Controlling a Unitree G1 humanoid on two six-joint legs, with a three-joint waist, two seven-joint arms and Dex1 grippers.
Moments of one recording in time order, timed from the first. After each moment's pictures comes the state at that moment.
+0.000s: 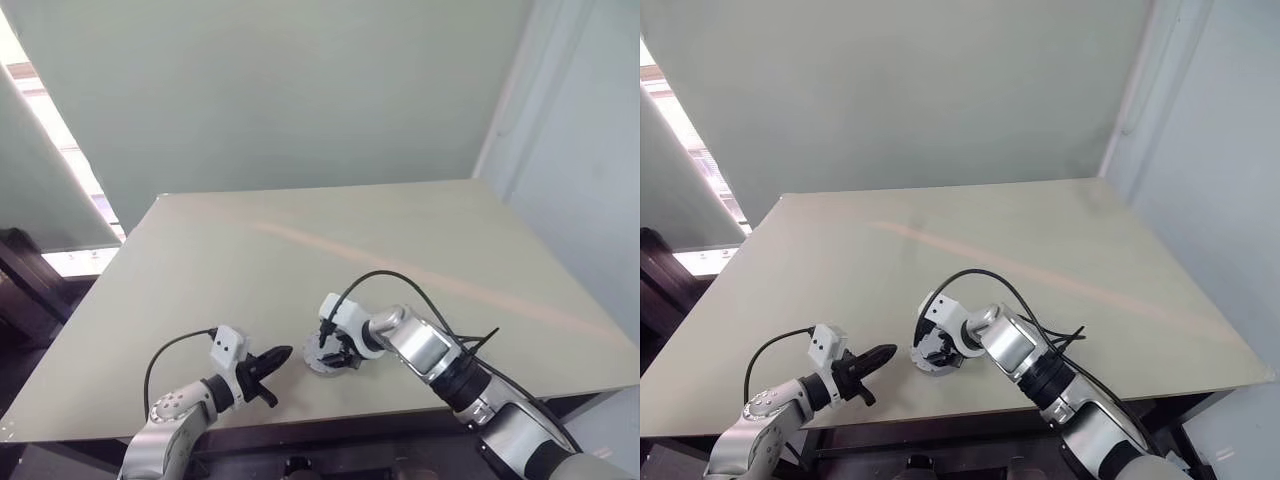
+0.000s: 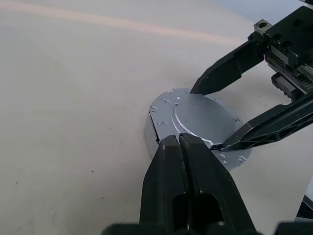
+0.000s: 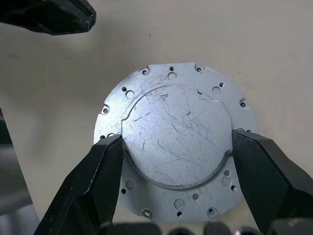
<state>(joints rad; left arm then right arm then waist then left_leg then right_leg) 0.13 0.40 0.06 -0.08 -0.42 0.34 -0.76 -0.66 -0.13 0.64 0.17 -0.08 1.00 0.75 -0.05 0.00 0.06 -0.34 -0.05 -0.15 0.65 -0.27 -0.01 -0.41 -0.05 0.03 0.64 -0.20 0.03</state>
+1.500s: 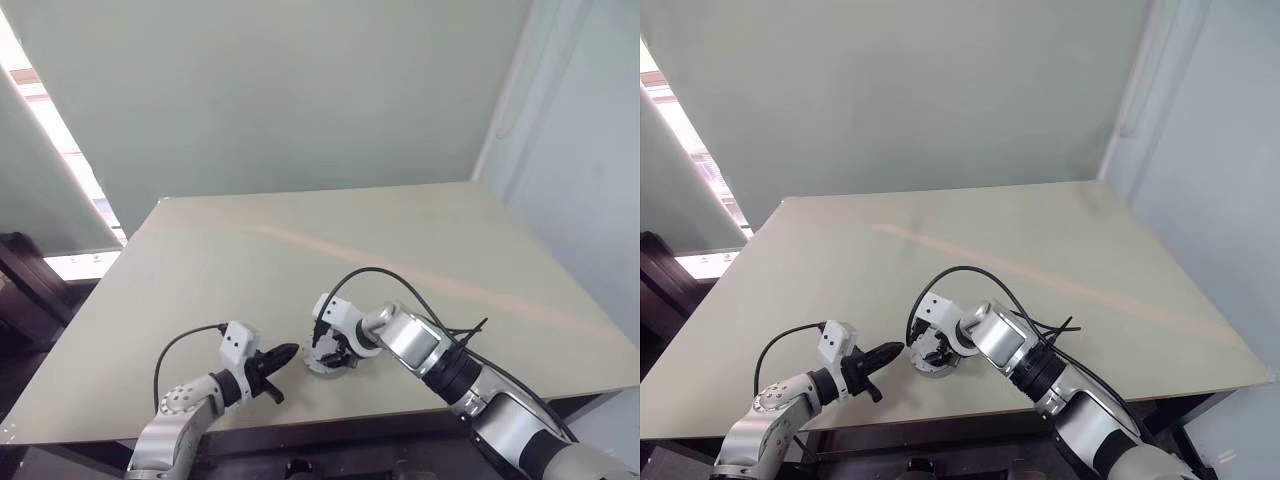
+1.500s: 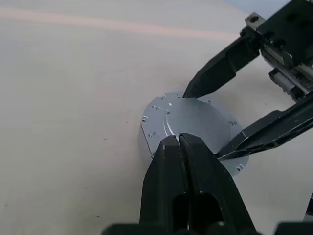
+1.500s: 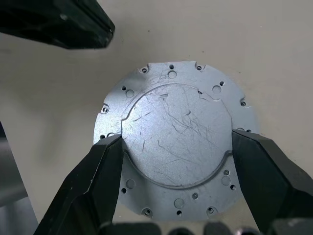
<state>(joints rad) 0.08 0.40 0.02 -0.05 -0.37 0.34 -0.76 -0.73 -0.13 0.70 0.24 -0.06 1.02 0.76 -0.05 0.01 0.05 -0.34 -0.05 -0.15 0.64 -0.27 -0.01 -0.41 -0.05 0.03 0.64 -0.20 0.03</state>
